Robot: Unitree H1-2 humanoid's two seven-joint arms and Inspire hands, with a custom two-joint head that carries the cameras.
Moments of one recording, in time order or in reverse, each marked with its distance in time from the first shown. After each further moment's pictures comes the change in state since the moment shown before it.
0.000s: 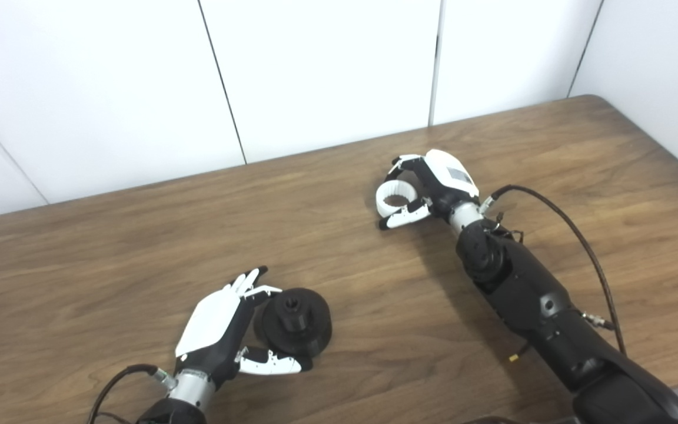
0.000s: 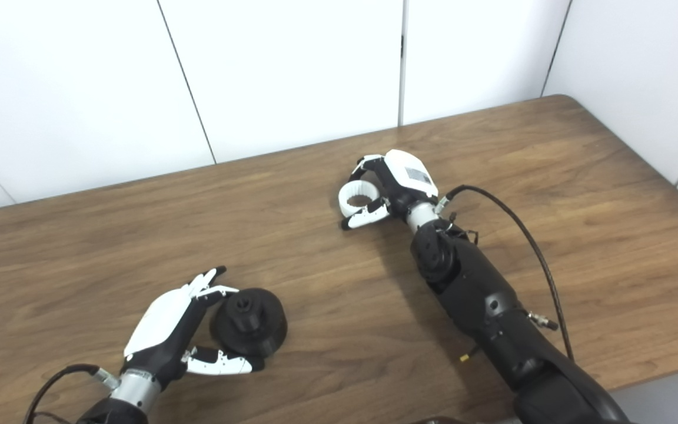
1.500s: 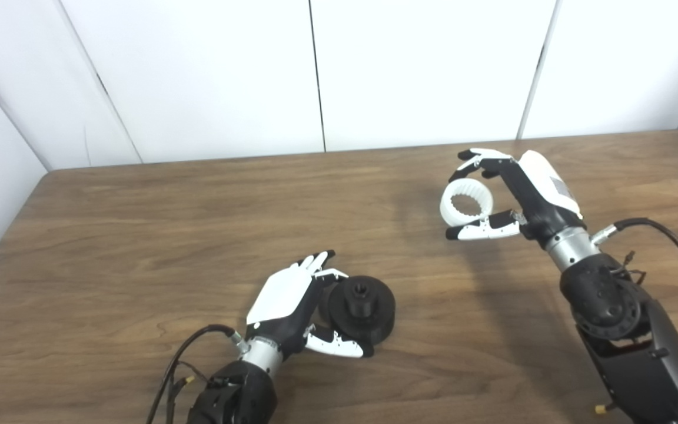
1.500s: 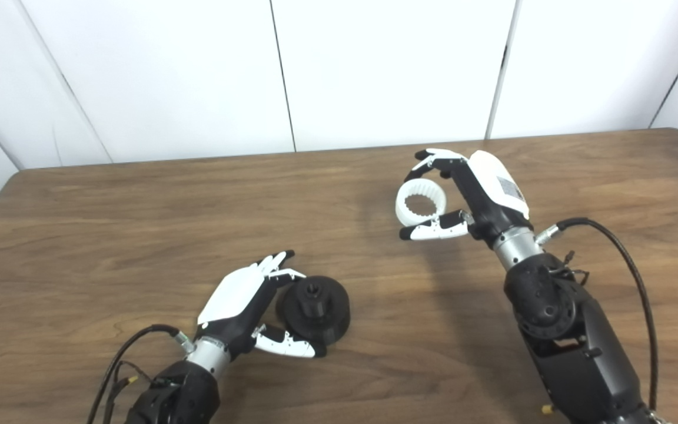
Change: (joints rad) left arm -0.012 -0.074 -0.037 0.010 0.082 0.065 0.010; right arm 0.198 -0.044 -0.085 -0.590 0.087 0.010 0.252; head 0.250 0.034
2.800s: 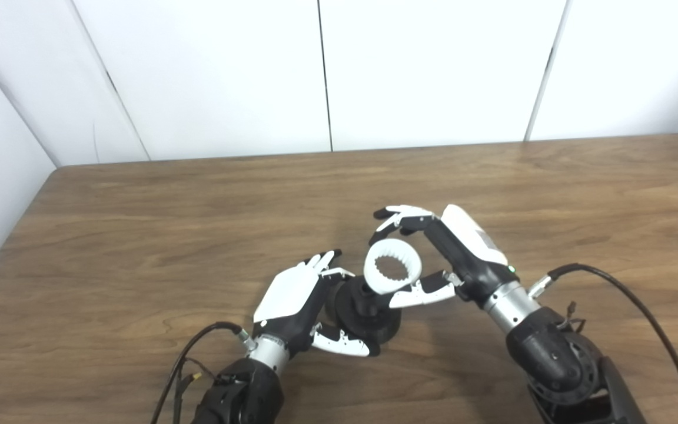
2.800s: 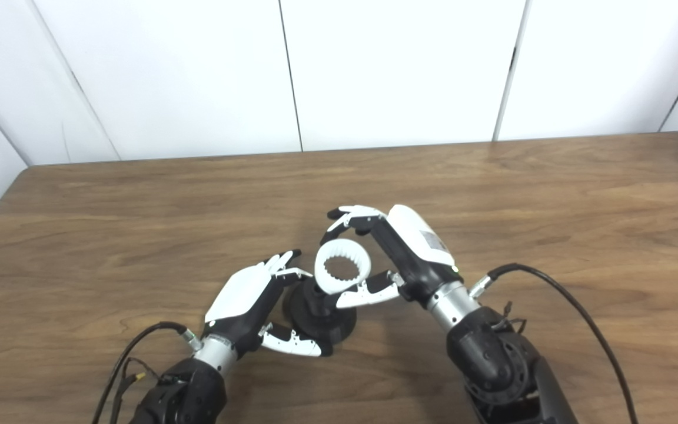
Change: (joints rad) left arm 0.000 -0.006 -0.002 0.002 0.000 0.005 0.003; right arm 0.111 0.181 0.141 -0.165 -0.057 0.038 0.152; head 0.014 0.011
